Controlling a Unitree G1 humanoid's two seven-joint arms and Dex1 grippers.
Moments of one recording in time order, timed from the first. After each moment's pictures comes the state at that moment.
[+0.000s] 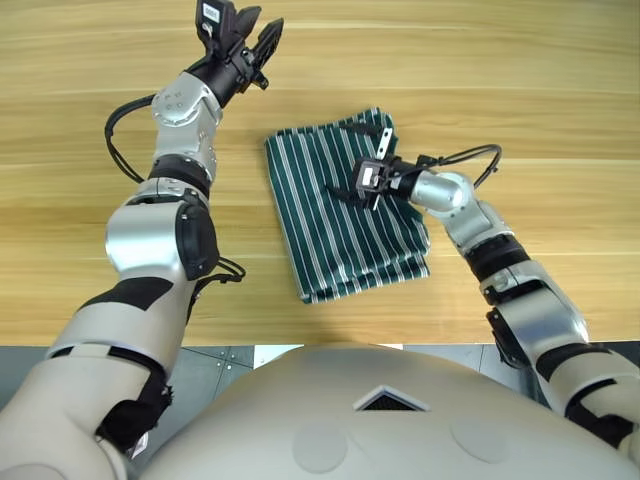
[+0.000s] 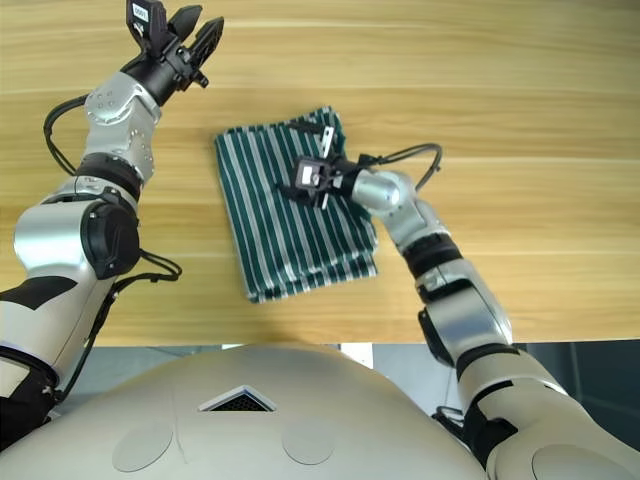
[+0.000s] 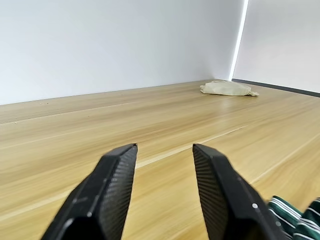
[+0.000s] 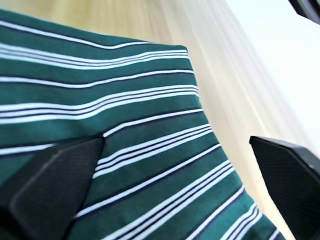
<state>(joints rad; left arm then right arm) -0.86 0.22 0.24 1.31 -0.05 -0.44 -0.68 -0.46 -0.28 0.45 0.74 -0.37 -0.52 0.43</state>
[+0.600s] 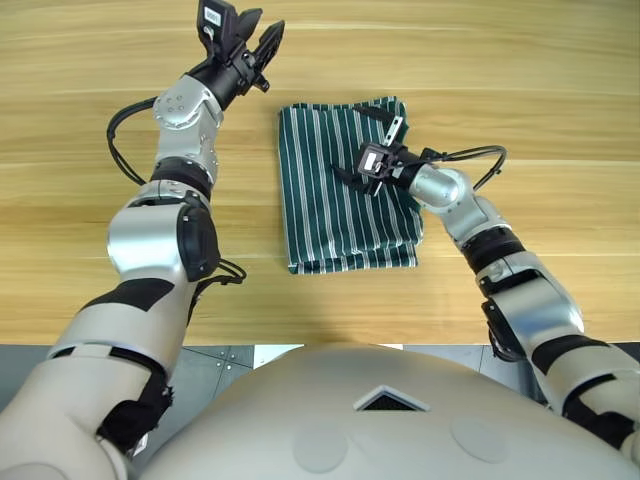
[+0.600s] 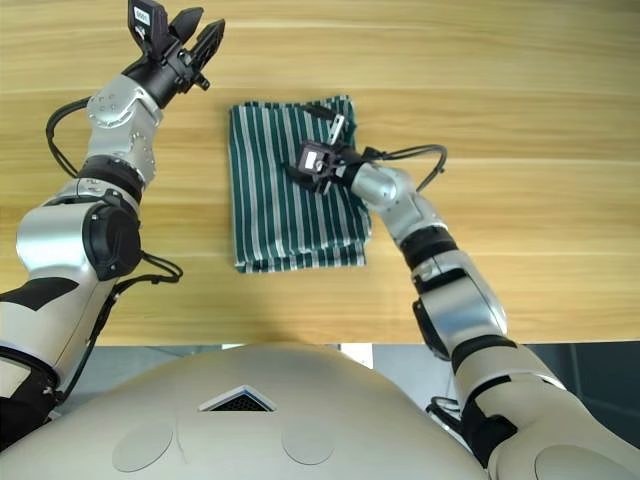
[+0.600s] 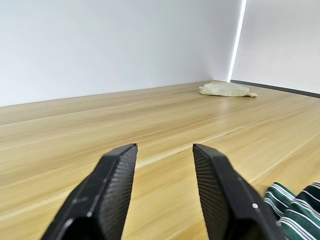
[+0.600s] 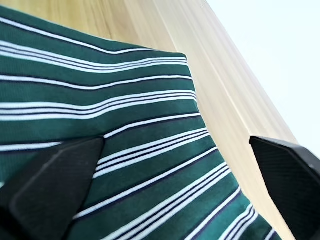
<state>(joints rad) -0.85 0.22 0.24 1.31 -0.05 -0.45 -0.69 -0.43 -0.29 0.44 0.73 -0.36 -0.50 0.36</state>
